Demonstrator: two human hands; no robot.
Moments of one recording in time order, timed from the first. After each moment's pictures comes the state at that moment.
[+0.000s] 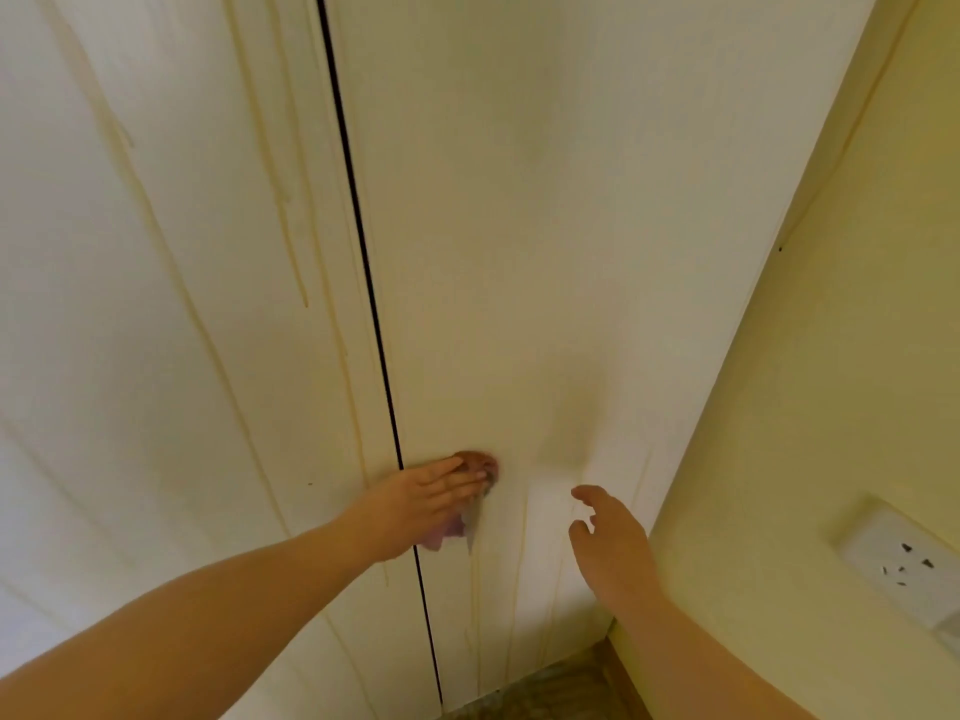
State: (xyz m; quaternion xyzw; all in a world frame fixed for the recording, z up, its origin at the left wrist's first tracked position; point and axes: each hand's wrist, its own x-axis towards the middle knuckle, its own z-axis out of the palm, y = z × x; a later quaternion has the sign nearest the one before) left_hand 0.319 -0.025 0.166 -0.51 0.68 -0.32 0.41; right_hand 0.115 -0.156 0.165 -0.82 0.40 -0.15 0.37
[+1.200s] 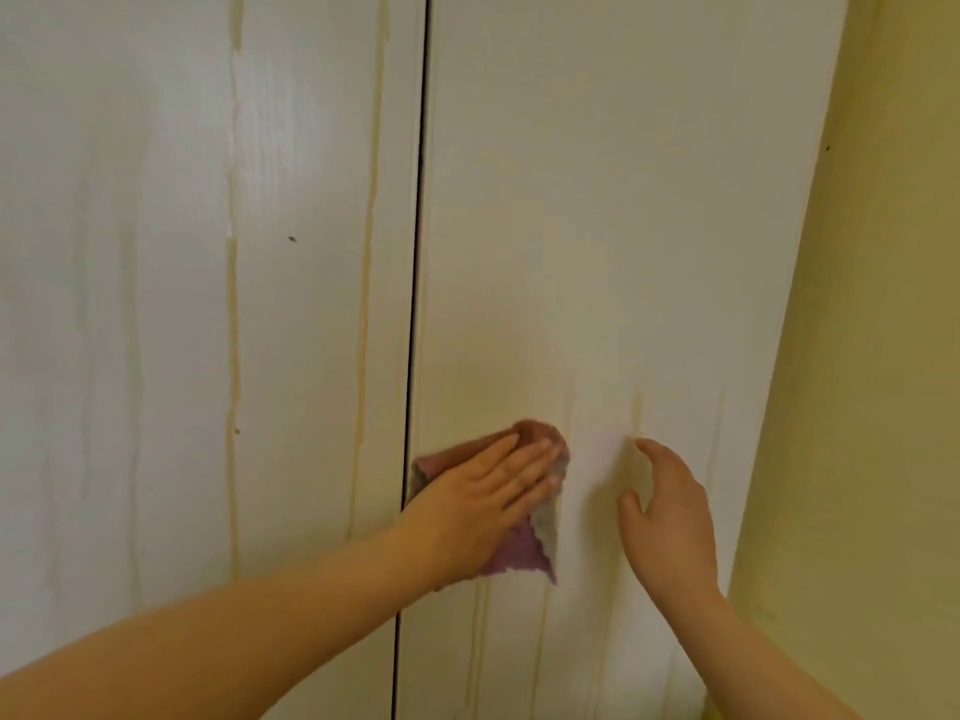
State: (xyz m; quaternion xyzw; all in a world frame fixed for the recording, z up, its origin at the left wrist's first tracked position) left_hand 0.317 -0.084 -0.035 -0.57 0.59 -0.56 0.11; right_hand 0.155 -0.203 -0.030 -0.81 0.30 -0.47 0.18
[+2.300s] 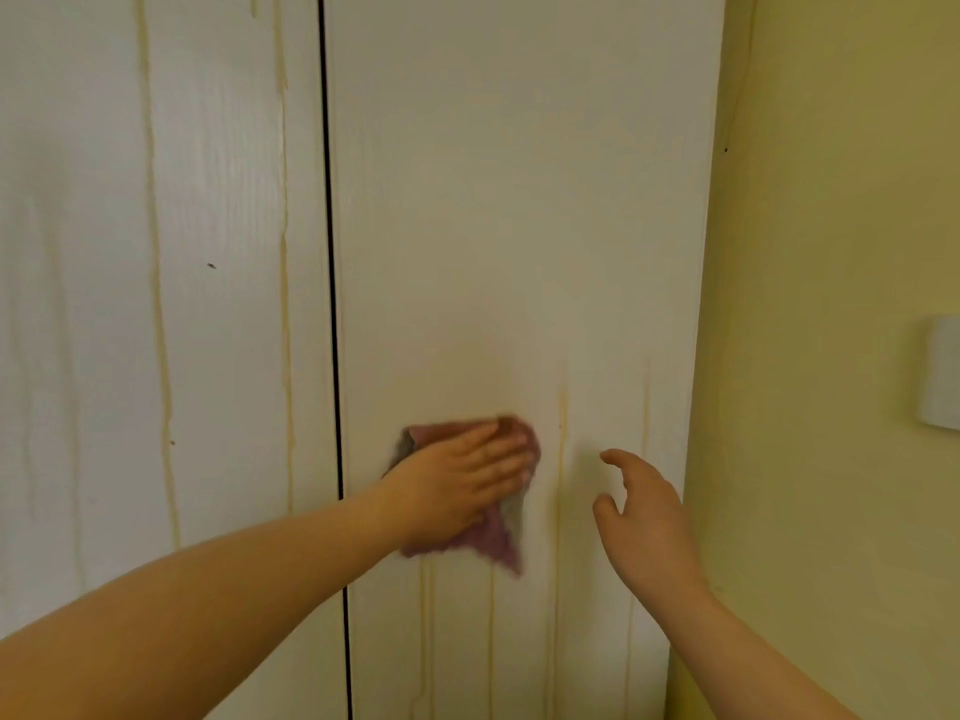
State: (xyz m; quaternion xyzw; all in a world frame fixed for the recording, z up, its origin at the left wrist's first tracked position) left_hand 0.296 -0.114 -0.009 -0.56 0.60 -0.51 0.25; right_hand 0.101 -0.215 -0.028 -0.83 0.28 -0.43 0.22
